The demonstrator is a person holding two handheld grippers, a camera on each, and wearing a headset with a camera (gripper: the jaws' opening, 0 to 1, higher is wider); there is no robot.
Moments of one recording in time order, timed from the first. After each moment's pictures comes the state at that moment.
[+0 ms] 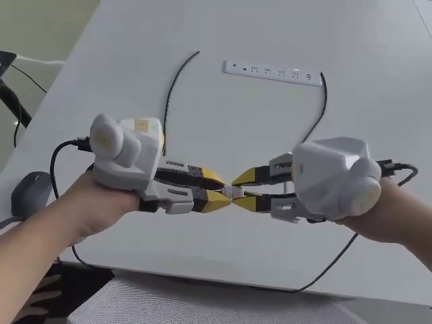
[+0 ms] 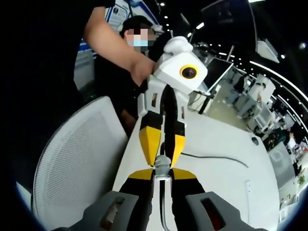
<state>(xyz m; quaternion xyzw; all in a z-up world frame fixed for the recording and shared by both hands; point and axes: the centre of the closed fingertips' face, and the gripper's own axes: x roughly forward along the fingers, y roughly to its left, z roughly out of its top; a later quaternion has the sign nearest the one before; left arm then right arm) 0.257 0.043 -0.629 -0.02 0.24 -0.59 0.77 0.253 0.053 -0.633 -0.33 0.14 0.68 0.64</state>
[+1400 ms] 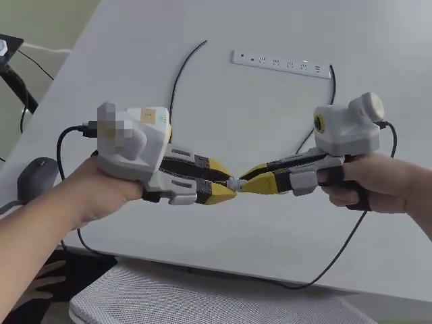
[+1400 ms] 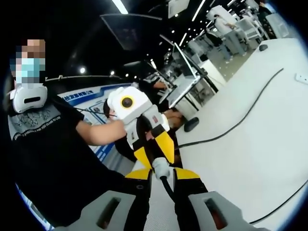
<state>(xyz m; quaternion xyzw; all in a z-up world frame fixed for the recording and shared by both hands) 0.252 0.041 -0.627 0.01 0.22 -0.60 0.77 0.248 0.051 -0.625 0.15 0.40 0.71 0.56</state>
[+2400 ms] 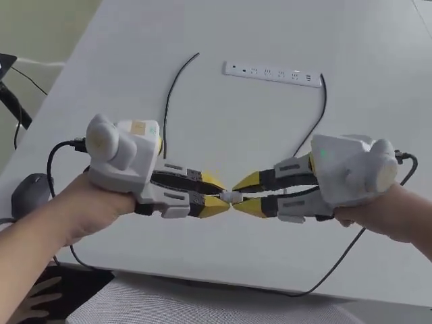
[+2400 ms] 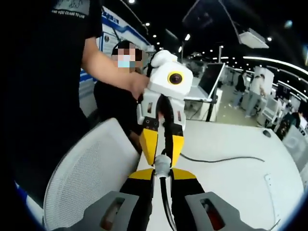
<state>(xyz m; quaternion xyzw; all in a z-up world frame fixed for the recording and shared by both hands) 0.249 0.042 -0.627 -0.03 0.24 -0.60 0.76 0.243 0.049 -0.628 -0.23 0.15 0.72 0.64</state>
